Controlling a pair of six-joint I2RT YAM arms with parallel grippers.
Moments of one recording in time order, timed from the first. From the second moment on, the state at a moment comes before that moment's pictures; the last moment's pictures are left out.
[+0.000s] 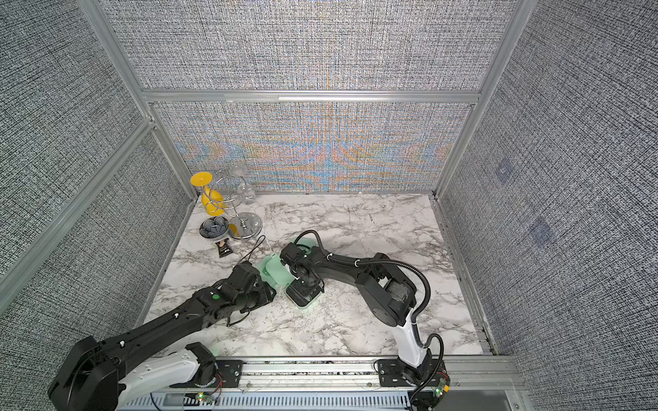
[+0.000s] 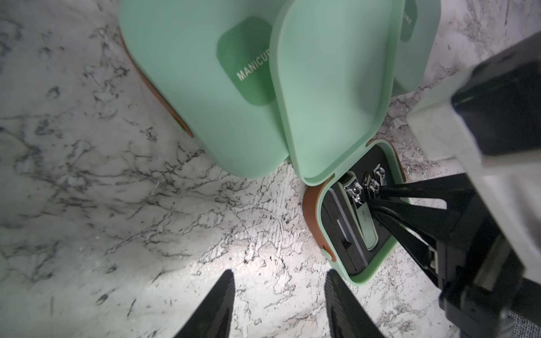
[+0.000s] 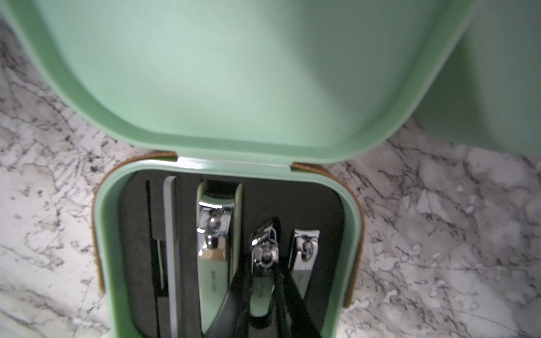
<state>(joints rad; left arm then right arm) -0.68 1.08 0.53 -0.42 0.03 -0.94 0.91 2.02 1.44 -0.76 0.05 0.01</state>
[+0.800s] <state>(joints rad) -0.68 1.09 0.53 -0.41 0.03 -0.94 0.92 2.02 1.45 -0.77 0.06 0.03</state>
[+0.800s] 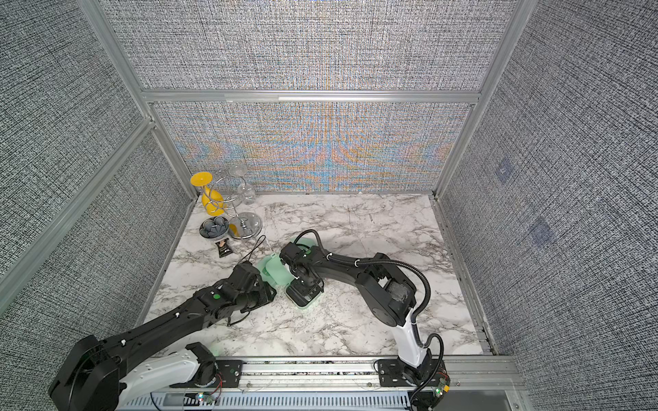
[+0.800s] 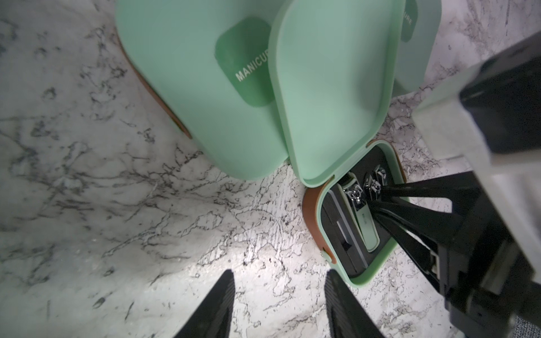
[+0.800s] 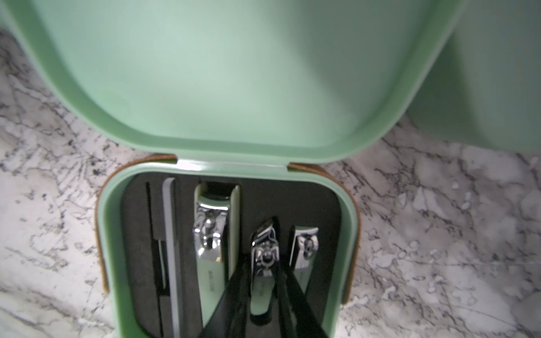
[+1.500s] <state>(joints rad) -0.68 1.12 0.53 -0.38 0.03 -0.94 0.94 2.01 1.44 -0.75 0.10 0.08</state>
